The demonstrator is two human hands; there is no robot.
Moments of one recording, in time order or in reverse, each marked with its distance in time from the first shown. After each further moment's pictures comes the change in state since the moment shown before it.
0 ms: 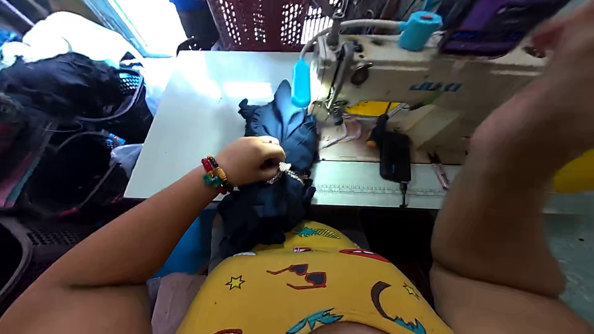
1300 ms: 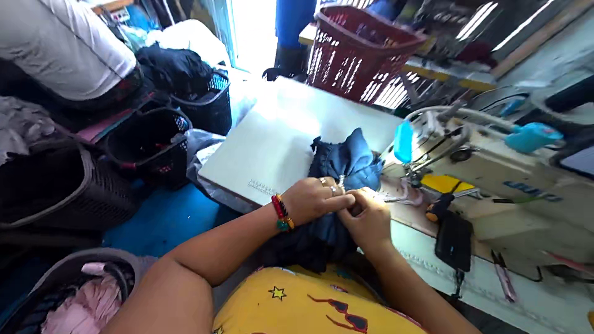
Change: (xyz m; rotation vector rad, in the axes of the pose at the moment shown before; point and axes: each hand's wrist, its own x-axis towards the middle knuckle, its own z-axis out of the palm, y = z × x) left_hand -0.040 0.021 0.034 0.283 0.546 0.064; right_hand -0.137 -0.049 0.160 -0.209 -0.619 0.084
